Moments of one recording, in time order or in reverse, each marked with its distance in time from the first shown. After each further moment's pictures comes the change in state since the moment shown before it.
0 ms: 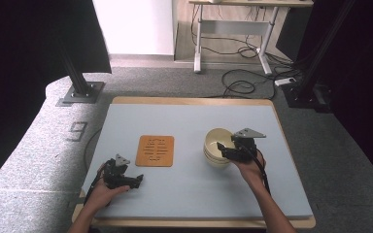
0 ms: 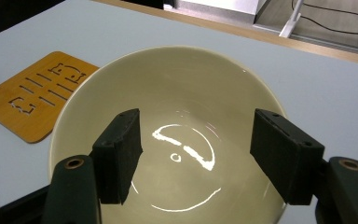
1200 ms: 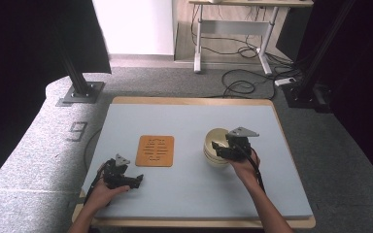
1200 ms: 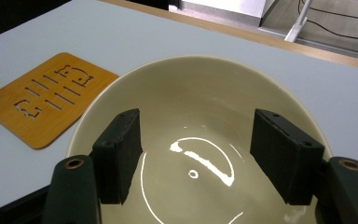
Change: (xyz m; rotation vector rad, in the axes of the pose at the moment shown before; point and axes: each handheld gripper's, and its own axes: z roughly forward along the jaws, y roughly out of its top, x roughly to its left) left arm 0.000 0.000 0.000 0.000 0.000 0.000; right arm 0.010 0.006 0.012 -0.005 0.012 -0.018
